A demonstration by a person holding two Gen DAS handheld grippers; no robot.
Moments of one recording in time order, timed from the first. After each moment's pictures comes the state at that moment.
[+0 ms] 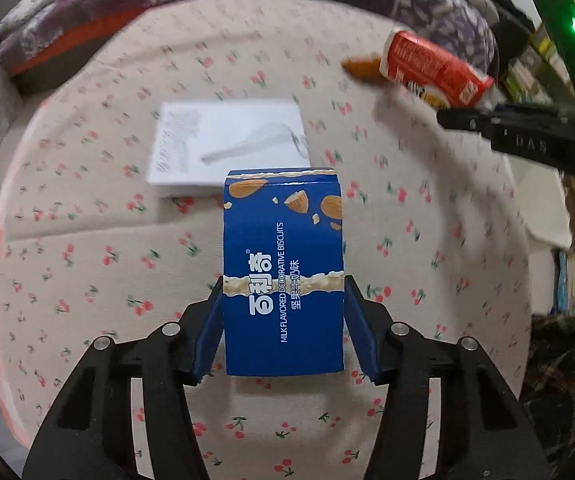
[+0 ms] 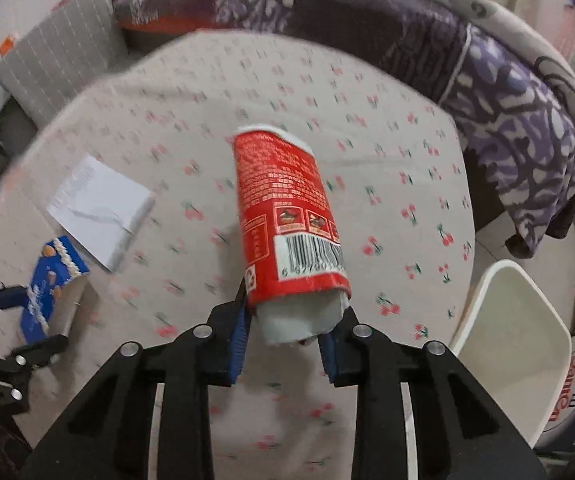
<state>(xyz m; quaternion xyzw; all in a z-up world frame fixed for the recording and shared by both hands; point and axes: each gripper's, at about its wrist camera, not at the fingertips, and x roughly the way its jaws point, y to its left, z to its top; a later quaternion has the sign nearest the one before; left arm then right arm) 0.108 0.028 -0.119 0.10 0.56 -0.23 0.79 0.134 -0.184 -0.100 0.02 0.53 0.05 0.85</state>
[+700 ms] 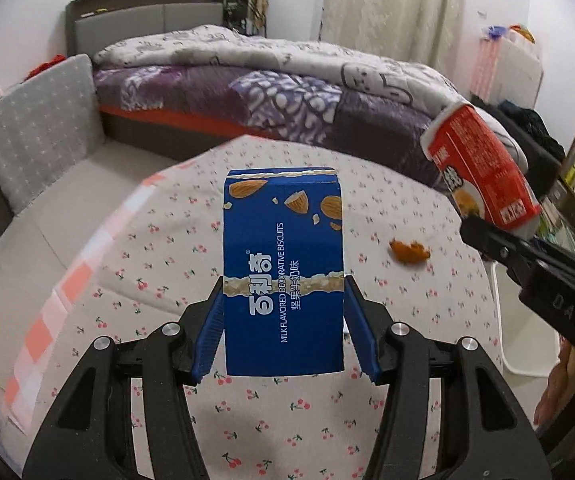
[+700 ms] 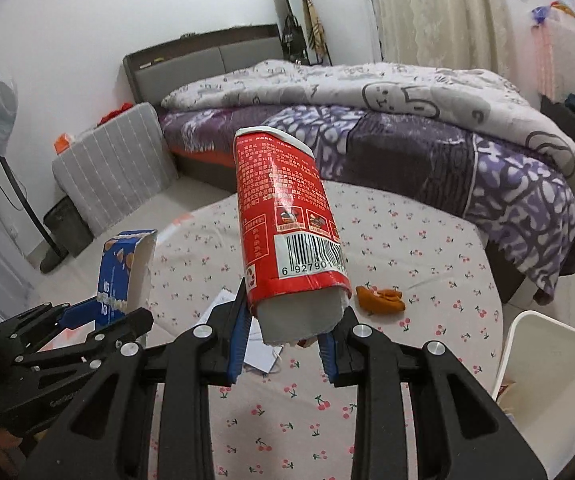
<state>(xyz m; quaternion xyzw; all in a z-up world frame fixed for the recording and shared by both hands) 0.116 0.057 -0.026 0.00 0.38 -0.12 0.92 0.089 -0.132 -0.004 0.10 0.34 0.08 0.93</state>
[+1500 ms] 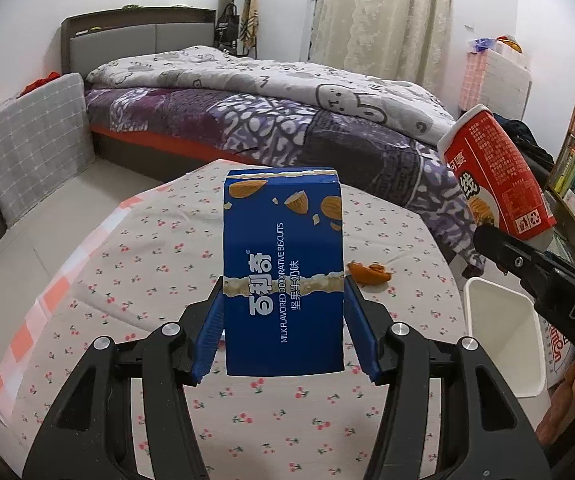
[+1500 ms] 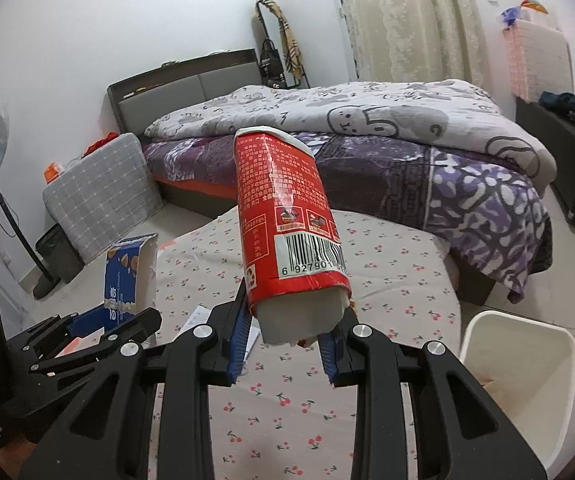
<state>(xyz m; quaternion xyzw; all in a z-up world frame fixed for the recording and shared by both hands) 0.099 0.003 -0.013 0.00 0.35 -0.14 0.93 0.056 -0.187 0.013 0.12 0.30 0.04 0.94</state>
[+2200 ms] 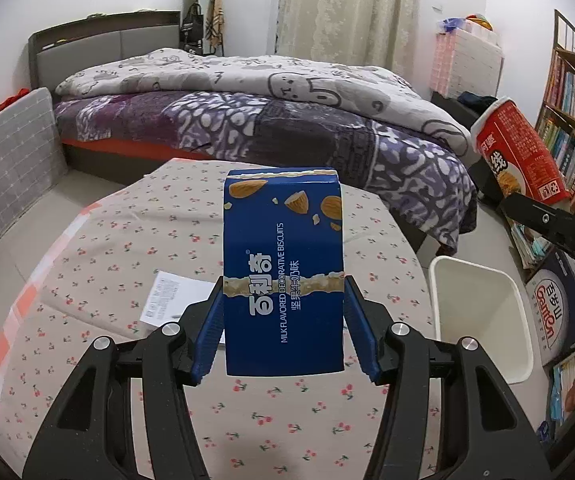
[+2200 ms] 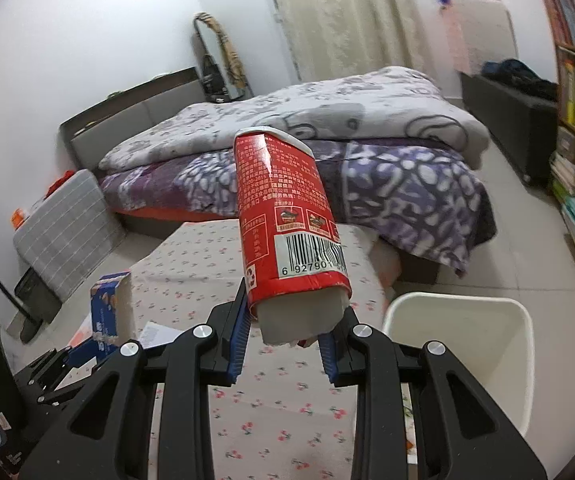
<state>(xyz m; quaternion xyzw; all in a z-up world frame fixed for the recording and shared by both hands) 0.081 -0.055 -0.023 0.03 0.35 -0.18 0.92 0.021 -0.280 0.013 0.18 0.31 -0.05 0.93</state>
